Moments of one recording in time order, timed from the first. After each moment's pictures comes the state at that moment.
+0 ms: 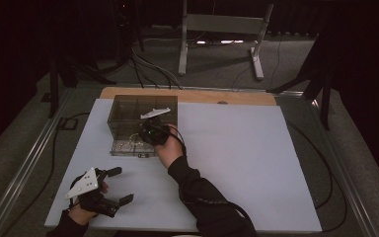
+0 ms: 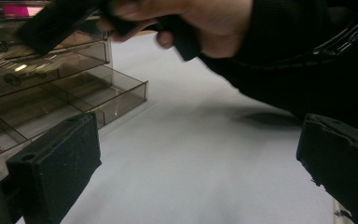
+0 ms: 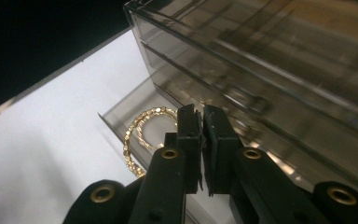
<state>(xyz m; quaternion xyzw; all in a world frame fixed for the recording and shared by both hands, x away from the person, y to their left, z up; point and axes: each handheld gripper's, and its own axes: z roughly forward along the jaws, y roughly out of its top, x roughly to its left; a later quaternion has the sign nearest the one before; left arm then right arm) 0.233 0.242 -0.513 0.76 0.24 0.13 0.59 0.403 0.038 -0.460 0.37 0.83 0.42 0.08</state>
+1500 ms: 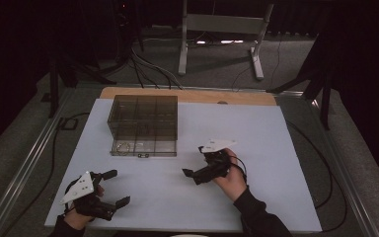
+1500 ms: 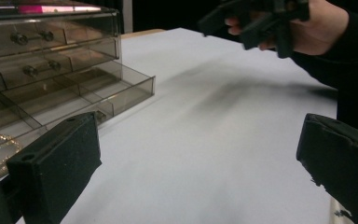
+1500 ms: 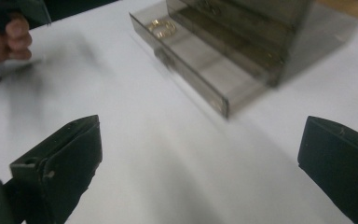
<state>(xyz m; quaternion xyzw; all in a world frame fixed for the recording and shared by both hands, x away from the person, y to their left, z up) 0.222 0.249 -0.514 0.76 0.26 0.14 0.58 0.317 -0.140 -0.476 0.27 0.84 0.46 0.08</state>
